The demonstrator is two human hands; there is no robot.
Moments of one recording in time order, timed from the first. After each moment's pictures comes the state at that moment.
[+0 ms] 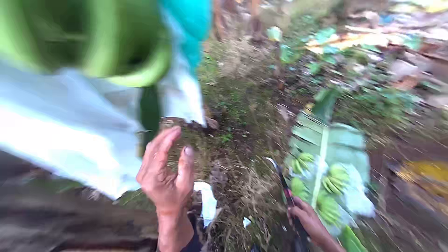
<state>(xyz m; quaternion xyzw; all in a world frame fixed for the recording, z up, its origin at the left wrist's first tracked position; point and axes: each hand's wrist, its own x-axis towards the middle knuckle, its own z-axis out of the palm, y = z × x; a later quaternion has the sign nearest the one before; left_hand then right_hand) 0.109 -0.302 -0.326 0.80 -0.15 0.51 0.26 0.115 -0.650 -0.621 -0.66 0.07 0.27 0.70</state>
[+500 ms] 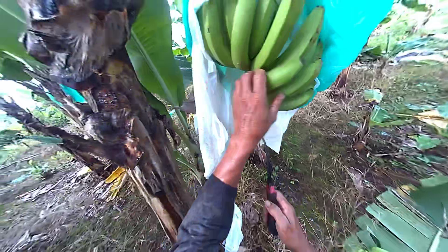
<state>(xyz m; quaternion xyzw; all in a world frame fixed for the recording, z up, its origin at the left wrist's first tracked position) 0.124 -0.262 -0.174 0.82 0.01 0.57 0.02 0.102 -0.401 -0.458 -0.60 -0.34 0.14 0.72</state>
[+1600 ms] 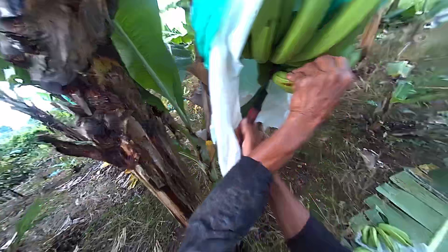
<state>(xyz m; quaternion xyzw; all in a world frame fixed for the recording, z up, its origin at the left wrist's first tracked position) 0.162 -0.362 -0.188 0.92 0.03 0.35 -0.18 0.143 -0.271 -0.326 -0.43 -0.30 0.11 0.84</state>
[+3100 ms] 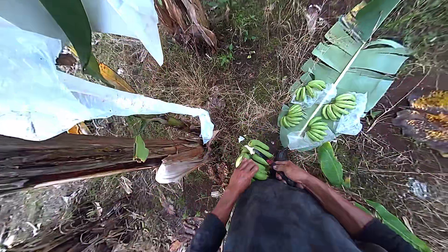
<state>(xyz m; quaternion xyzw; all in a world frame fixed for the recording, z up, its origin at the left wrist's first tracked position) -0.052 -0.427 -0.720 0.96 -0.15 -0.10 0.21 0.055 -0.666 -0.705 -0.58 0.11 0.60 0.53</state>
